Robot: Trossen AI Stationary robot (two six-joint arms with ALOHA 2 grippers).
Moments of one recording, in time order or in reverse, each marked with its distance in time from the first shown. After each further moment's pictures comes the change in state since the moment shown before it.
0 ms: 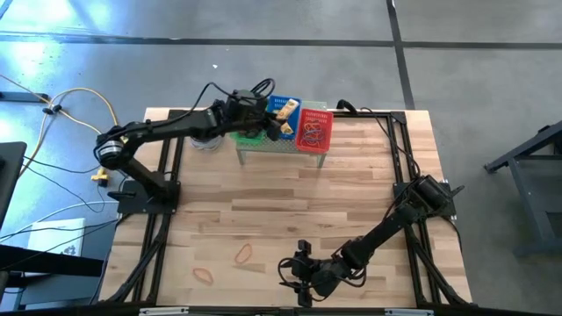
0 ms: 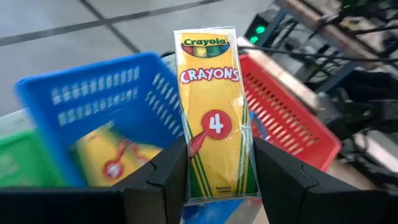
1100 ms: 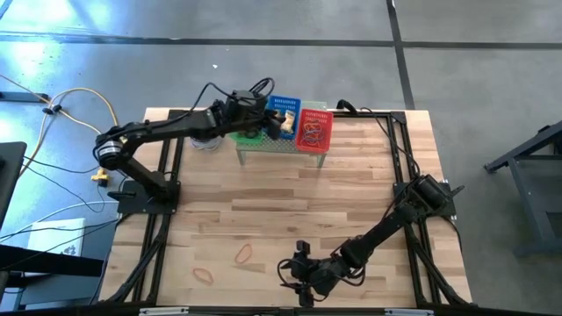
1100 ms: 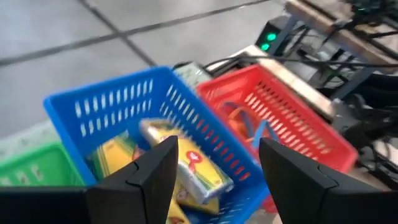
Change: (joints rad) left arm -0.003 -0.002 0.000 0.012 -0.070 0.028; right arm -0.012 0.000 0.000 -0.014 -0.057 -0.047
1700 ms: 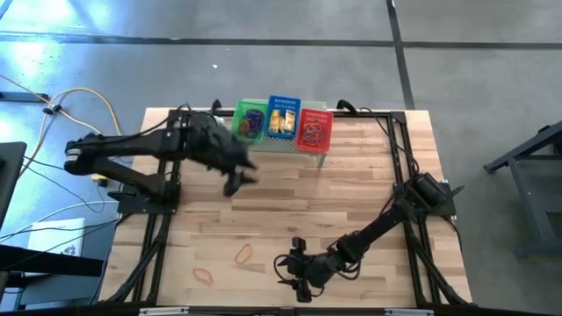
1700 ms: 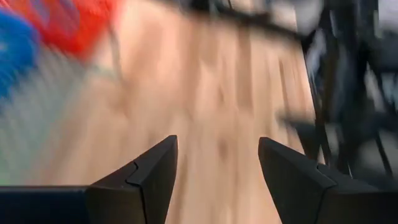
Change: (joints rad) left arm -0.350 -0.324 0.001 -0.512 0.249 0.156; right arm -0.040 0.000 0.000 0.008 -0.070 -0.057
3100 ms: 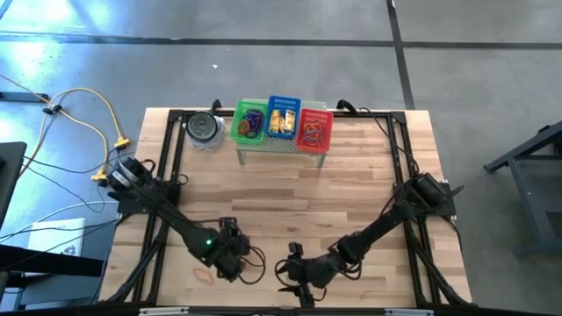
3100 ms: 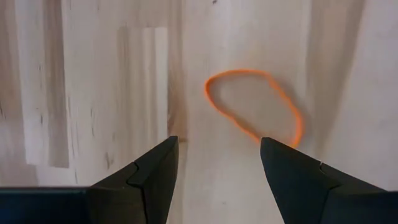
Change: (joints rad) left arm -0.755 0.577 -0.030 -0.195 -0.453 -0.408; right arm 0.003 0.000 0.000 0.084 -0.085 -0.071
